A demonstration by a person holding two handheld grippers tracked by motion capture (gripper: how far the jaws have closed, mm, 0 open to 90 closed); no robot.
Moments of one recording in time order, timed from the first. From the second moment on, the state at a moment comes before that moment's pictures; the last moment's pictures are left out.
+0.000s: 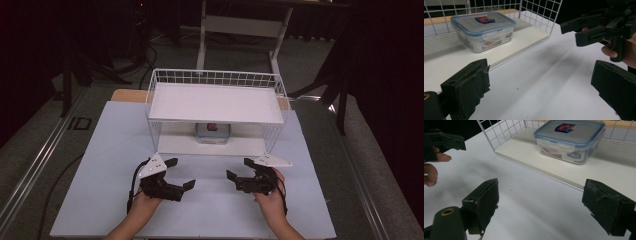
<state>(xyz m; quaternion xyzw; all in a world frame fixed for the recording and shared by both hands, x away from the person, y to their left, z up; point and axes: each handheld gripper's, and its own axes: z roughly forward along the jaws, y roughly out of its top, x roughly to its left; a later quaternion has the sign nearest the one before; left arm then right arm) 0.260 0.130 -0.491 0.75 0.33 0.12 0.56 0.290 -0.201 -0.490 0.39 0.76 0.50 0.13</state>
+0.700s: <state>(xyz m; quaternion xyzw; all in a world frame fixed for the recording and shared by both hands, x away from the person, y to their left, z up) 0.231 0.179 -0.490 0.75 0.36 0.13 0.54 0.257 -0.248 -0.488 0.40 0.76 0.49 0.14</state>
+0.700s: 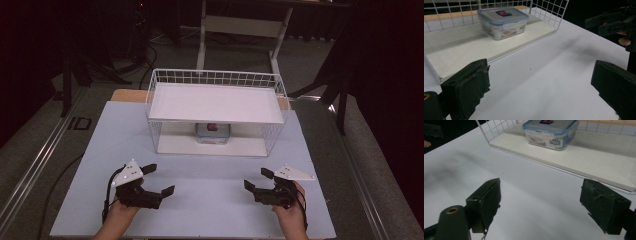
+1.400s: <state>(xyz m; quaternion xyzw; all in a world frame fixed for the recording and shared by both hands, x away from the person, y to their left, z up) 0.233 0.184 -0.508 0.75 0.36 0.14 0.53 0.263 -0.276 -0.505 0.38 0.77 0.49 0.17</state>
